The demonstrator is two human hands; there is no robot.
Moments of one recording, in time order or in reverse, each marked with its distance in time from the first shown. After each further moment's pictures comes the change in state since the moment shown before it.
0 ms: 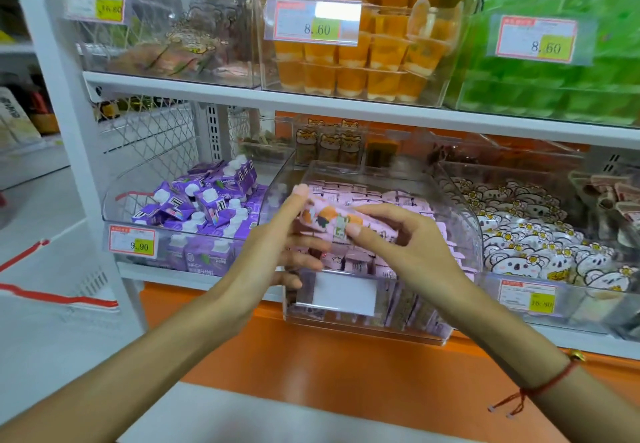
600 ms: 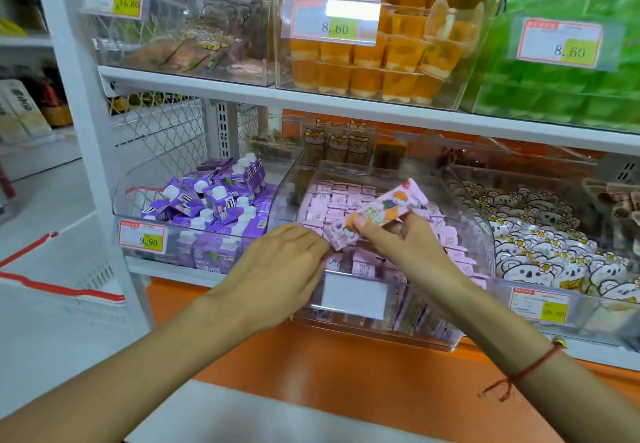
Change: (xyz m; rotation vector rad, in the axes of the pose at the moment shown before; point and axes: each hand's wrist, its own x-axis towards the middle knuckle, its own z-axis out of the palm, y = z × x) left_hand 0.009 -0.024 -0.020 1.457 -0.026 0.831; right_hand 0.017 0.007 0.014 0.288 -0.028 0.208
